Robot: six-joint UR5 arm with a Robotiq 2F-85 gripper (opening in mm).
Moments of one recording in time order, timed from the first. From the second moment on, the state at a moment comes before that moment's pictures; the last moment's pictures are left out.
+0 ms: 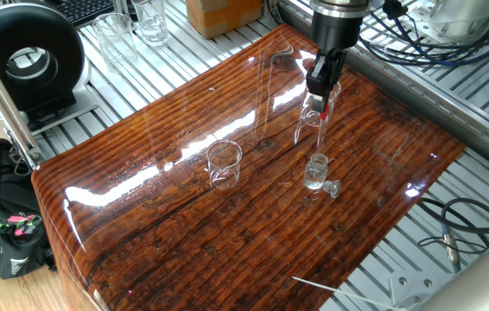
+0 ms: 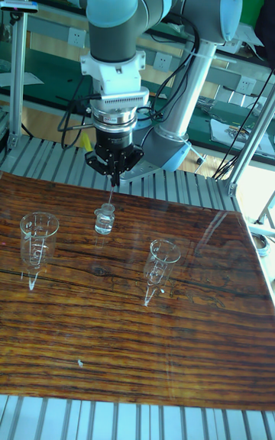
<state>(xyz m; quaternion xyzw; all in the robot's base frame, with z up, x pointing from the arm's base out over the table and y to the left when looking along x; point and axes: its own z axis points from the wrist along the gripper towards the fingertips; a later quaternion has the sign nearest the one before) 0.413 -0.037 0.172 0.15 -0.98 -0.12 0.07</state>
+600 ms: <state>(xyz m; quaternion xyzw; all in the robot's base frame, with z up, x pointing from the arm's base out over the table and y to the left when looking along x) 0.415 -0.034 0.165 0.15 -0.98 -0.12 0.06</state>
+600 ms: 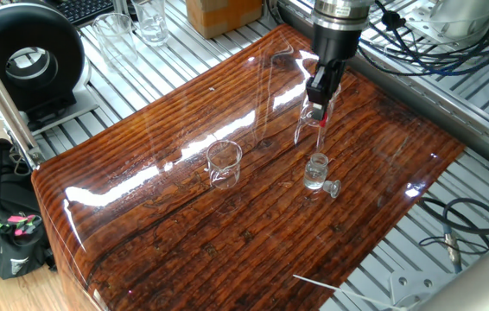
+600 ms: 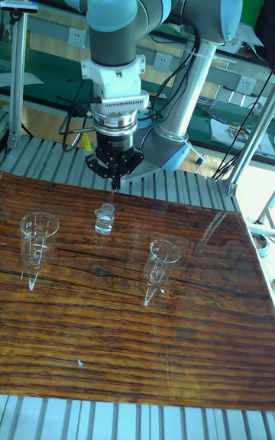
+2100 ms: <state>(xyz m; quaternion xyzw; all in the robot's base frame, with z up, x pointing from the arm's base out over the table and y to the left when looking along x) 0.410 -0.041 0.154 0.15 -0.98 -0.10 0.07</state>
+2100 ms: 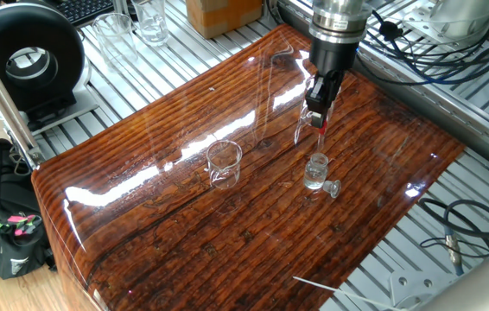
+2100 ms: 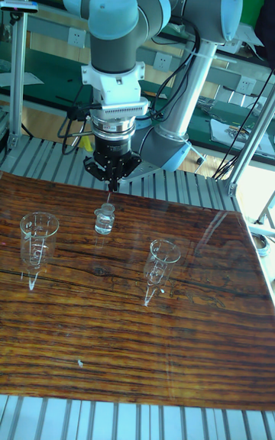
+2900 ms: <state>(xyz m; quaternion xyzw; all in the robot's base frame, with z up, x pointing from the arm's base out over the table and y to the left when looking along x) 0.413 -0.038 0.151 0.15 -0.98 -0.11 0.06</state>
